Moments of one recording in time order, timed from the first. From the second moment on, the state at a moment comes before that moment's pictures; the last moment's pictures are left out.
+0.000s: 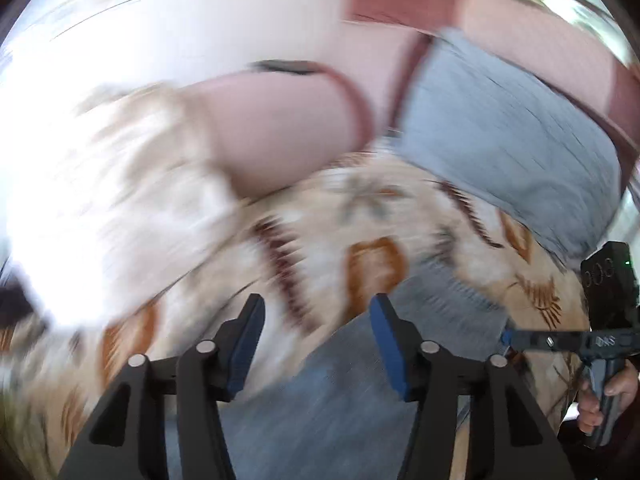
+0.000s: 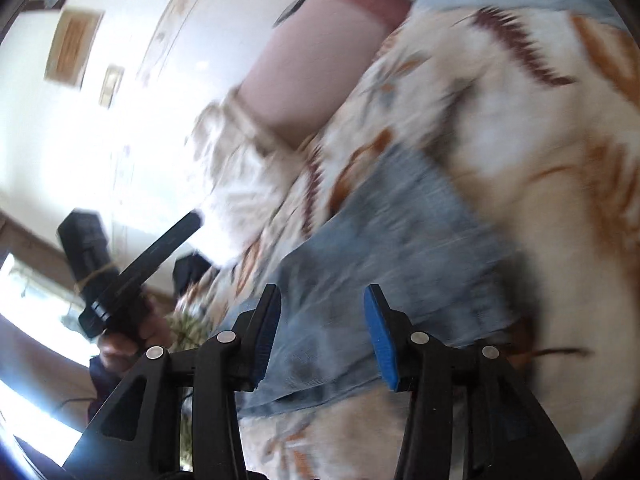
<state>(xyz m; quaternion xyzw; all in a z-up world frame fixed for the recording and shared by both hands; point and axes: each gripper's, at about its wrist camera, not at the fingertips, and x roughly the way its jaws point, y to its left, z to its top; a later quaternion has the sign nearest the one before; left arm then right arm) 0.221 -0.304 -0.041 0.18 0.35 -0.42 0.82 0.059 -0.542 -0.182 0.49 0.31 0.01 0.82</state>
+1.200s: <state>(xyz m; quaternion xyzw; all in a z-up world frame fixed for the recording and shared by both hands) 0.192 -0.042 -0.120 0.05 0.38 -0.28 0.88 0.248 -0.377 -0.140 0.29 0.49 0.21 0.80</state>
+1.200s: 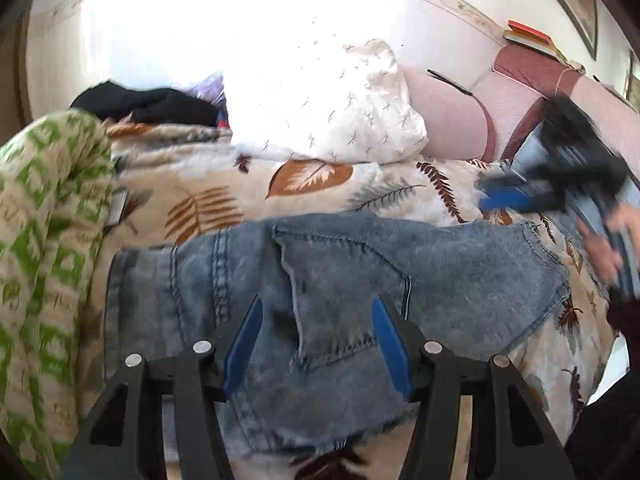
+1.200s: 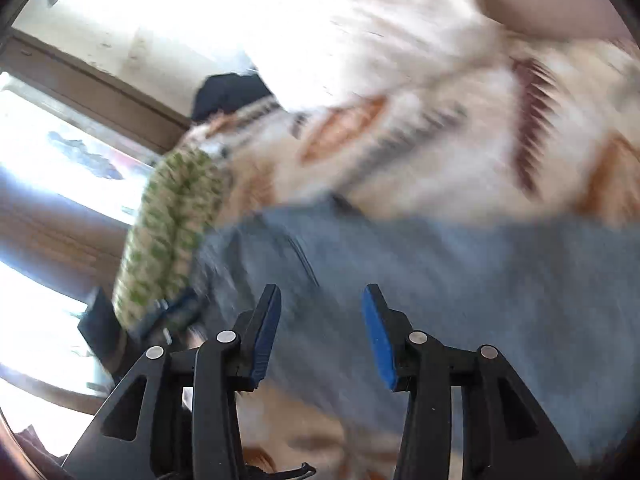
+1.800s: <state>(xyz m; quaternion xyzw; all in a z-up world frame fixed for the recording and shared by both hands) 0.186 -0.053 -0.172 0.08 0.44 -0.32 0.83 0.362 -0.329 -0.241 0.34 0.60 0.27 0.68</state>
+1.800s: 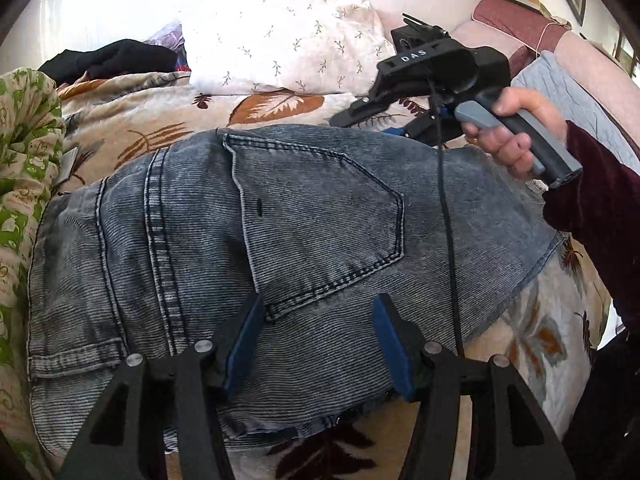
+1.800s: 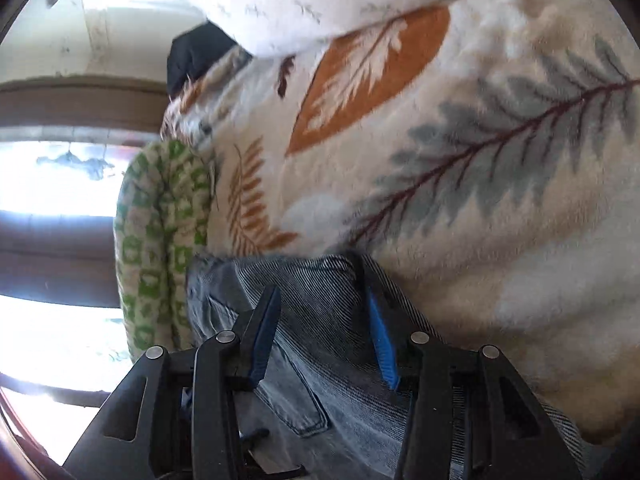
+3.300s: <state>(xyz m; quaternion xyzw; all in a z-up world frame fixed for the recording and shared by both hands) 0.189 -0.055 -0.179 0.10 0.44 -0.32 0.83 0.374 -0.309 -0.231 0.24 0.57 0.26 0.74</state>
